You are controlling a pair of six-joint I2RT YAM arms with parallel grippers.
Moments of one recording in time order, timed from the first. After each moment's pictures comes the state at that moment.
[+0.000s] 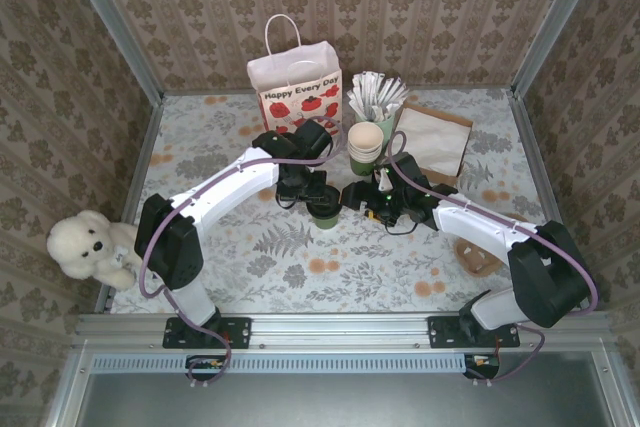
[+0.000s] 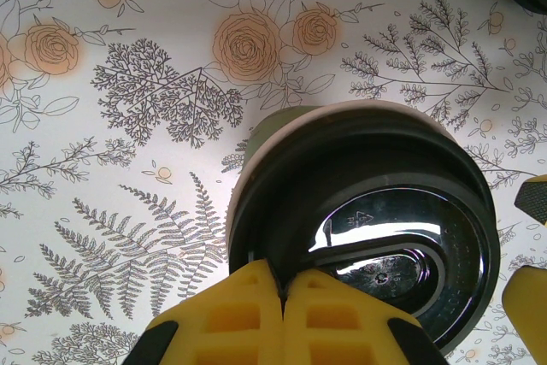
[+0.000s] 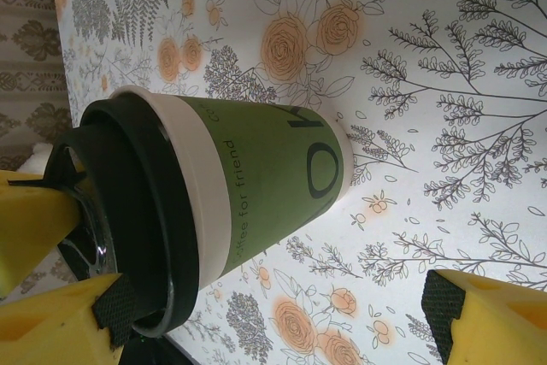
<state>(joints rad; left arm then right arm) -0.77 1.72 1.50 -1.07 0.04 -0.63 0.51 1.43 0.82 -0.22 -0.40 0.87</state>
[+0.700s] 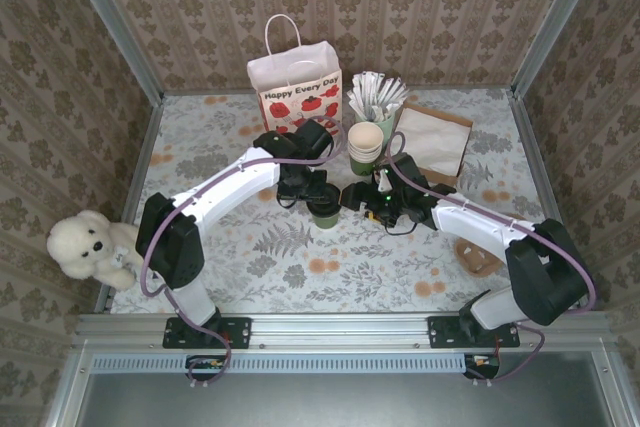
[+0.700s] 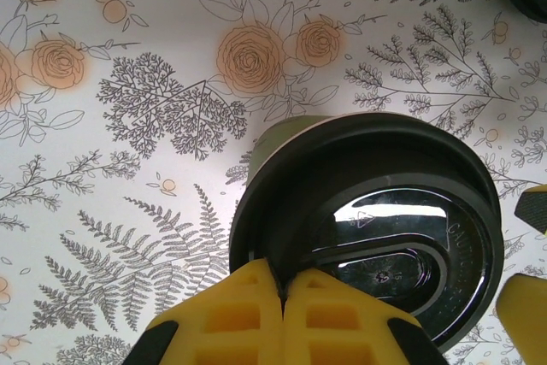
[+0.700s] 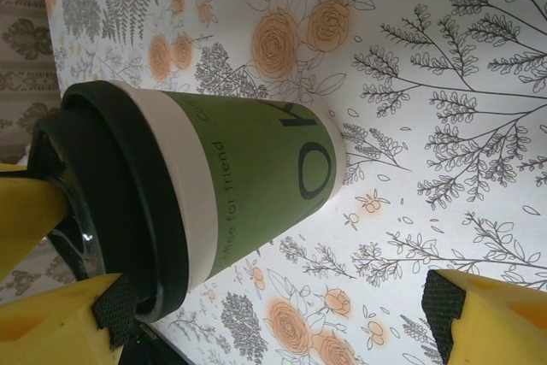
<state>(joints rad) -0.77 1.73 1.49 -1.05 0.02 -0.62 0.51 1.45 0.82 -0.22 -0.40 0.87</state>
